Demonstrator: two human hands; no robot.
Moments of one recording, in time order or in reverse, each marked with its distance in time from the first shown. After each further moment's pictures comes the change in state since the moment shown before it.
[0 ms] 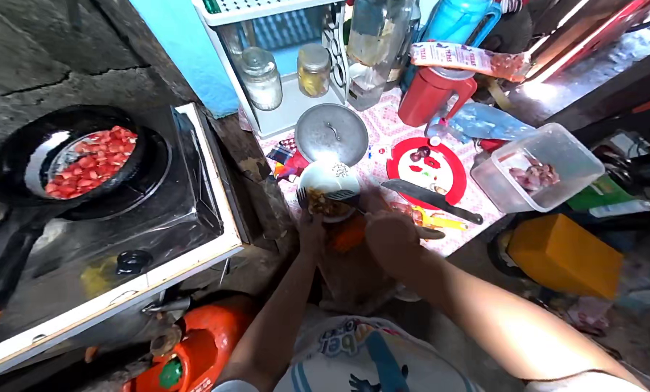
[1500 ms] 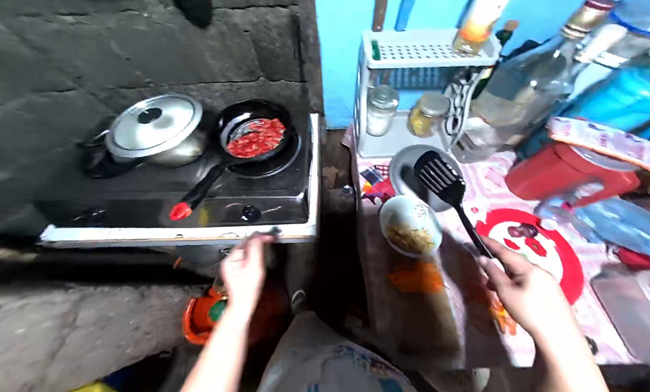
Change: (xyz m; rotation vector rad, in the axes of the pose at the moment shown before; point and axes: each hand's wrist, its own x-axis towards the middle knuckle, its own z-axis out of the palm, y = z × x) left_hand -0.123 0.091 -0.230 0.369 0.758 0.555; right_hand 0.010 0.063 0.012 0.733 0.788 -0.368
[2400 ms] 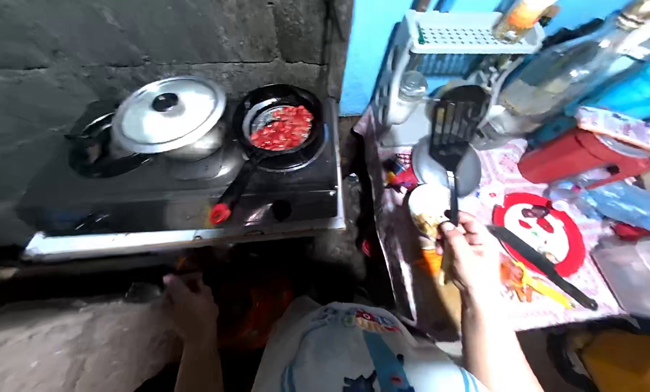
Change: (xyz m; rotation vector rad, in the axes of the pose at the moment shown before) left_hand 0.043 -0.119 -0.123 -0.039 0.311 -0.410; right_hand -0.001 -0.118 0.121 0.892 0.185 -0.109
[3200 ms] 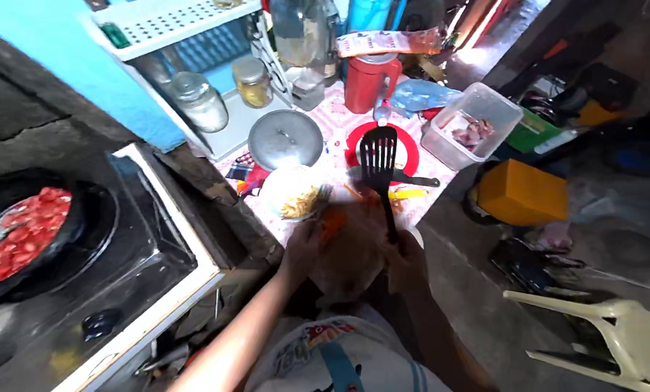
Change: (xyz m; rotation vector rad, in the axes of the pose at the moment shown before) left_hand -0.302 0.126 0.242 0.381 -1.687 0.465; right_hand -0.129 0.057 -0.168 -0.074 0.574 0.267
